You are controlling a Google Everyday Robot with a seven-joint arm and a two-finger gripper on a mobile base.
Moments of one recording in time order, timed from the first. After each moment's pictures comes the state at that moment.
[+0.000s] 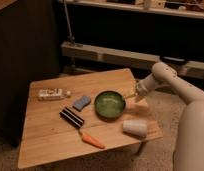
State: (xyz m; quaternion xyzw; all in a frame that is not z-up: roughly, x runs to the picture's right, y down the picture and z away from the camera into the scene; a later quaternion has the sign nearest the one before) arm 0.177 0.063 0.885 -0.40 0.01 0.66 0.64
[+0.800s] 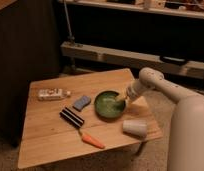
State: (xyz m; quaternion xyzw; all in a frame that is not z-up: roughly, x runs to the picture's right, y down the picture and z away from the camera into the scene) arm 0.152 0.073 0.921 -0.36 0.03 0.66 0.65
